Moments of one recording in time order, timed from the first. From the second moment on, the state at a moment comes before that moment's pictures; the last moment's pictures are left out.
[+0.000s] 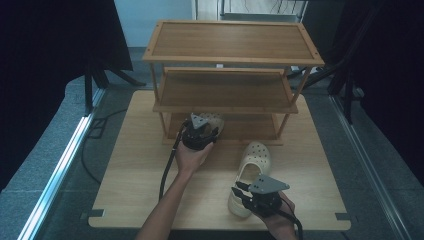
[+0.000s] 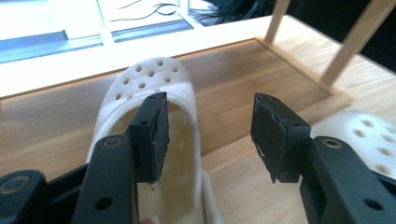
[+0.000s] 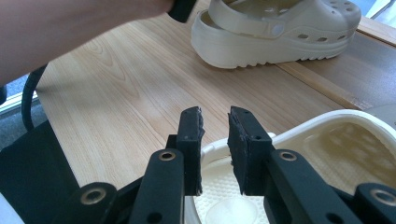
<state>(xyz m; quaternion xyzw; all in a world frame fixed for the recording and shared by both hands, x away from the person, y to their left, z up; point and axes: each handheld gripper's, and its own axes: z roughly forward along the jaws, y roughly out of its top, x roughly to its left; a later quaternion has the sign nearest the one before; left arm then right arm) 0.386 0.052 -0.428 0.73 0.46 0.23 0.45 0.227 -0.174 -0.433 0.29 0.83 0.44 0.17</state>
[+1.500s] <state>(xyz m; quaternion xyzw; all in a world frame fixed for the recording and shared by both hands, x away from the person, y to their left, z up) 0.294 0.148 -0.467 0.78 0.44 0.13 0.43 0.228 -0.178 -0.434 0.29 0.83 0.44 0.17</state>
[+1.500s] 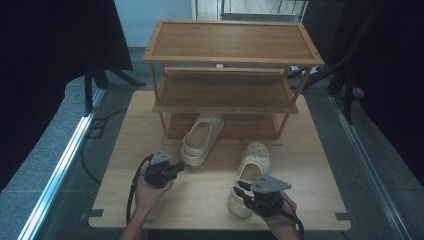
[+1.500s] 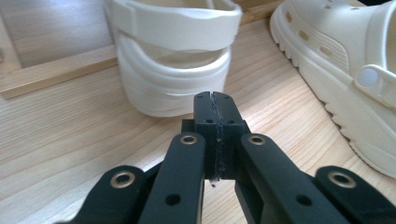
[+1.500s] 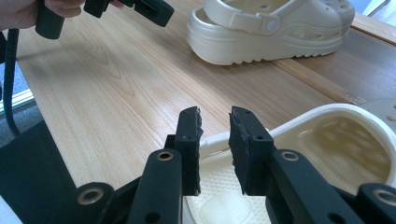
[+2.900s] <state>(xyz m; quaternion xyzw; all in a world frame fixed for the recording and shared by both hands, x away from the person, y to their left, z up) 0.330 0.115 -0.480 0.79 0.44 0.14 0.41 0.228 -0.183 -0.430 0.30 0.83 0.44 0.18</state>
